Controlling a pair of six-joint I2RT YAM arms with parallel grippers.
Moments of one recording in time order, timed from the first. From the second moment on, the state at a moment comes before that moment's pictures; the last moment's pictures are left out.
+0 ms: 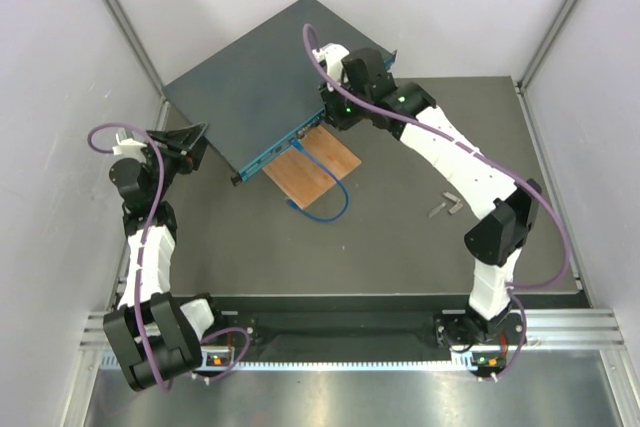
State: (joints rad) left arm 0.36 1.06 0.63 0.49 0.66 -1.38; right arm 0.70 1.87 2.03 -0.74 -0.05 0.01
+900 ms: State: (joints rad) left arm 0.36 1.04 0.67 0.39 0.66 -1.30; right arm 0.52 1.60 1.77 -0.64 -0.16 -0.12
